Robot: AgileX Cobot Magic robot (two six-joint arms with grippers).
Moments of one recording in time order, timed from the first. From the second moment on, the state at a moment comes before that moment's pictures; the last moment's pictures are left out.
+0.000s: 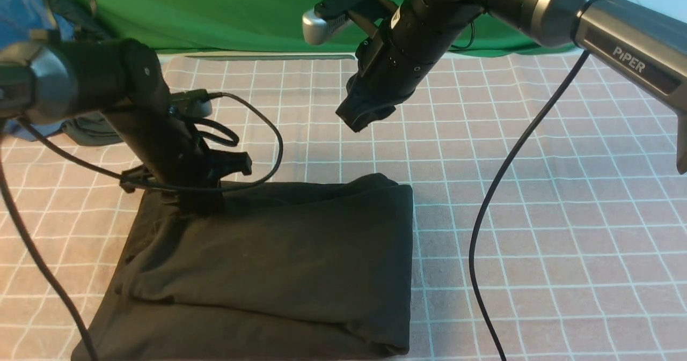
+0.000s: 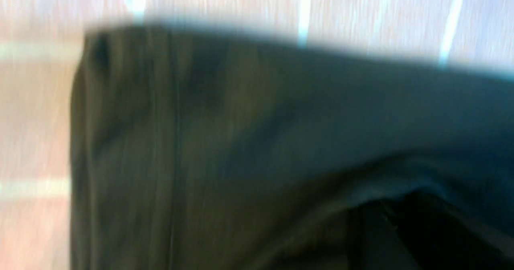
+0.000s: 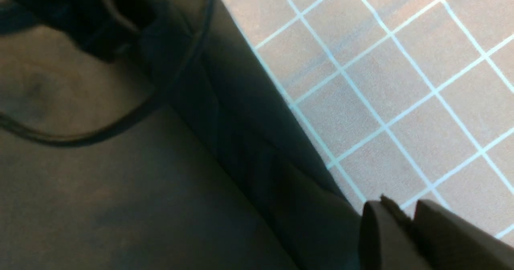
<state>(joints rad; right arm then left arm) 0.51 2.19 -2.09 0.29 1.10 -0.43 -0.11 1.93 -1.29 -0.14 0.78 -0.09</state>
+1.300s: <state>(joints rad) 0.51 2.19 -2.09 0.34 1.08 -0.43 -0.02 1.89 -1.29 -0.36 0.91 0.20</state>
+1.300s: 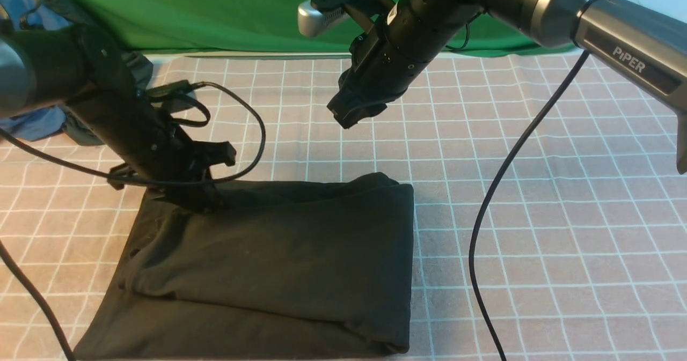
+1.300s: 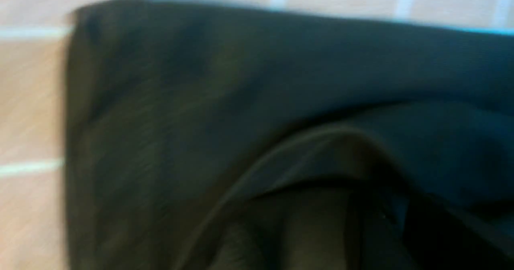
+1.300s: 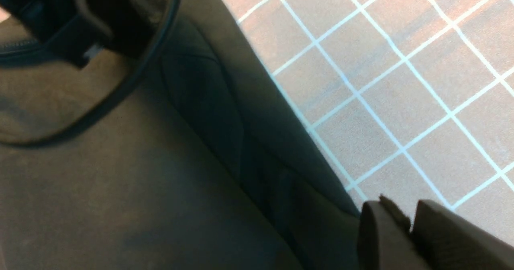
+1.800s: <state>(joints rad) 0.51 2.19 -2.09 0.34 1.07 -0.43 -0.03 1.92 -1.29 -0.43 0.88 0.36</state>
